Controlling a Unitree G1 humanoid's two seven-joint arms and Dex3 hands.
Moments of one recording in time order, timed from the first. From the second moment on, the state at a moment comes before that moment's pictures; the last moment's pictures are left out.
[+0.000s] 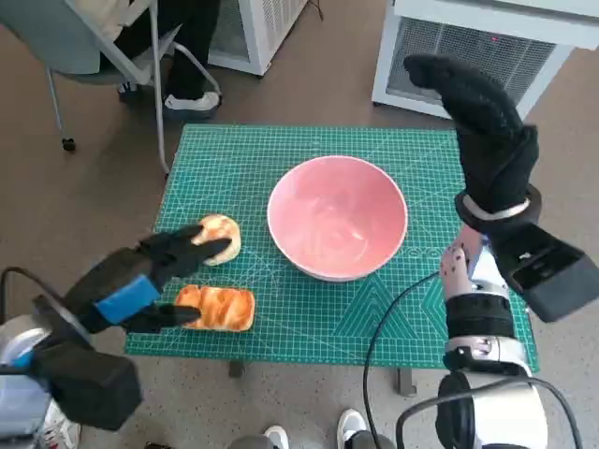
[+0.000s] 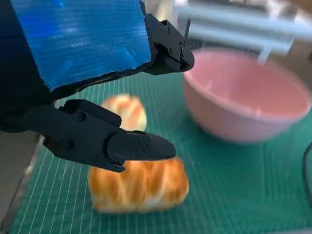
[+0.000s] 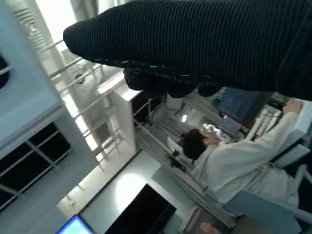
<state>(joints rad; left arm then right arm) -0.04 0.78 0.05 -0.29 0.28 -0.14 -0.63 -0.91 -0.13 -0.23 0.84 0.35 -1.04 0.69</state>
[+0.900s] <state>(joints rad) -0.09 0.75 -0.17 -0.23 0.45 0.13 -0.70 -0.89 -0.14 -0.19 0.83 0.32 -1.06 0.64</state>
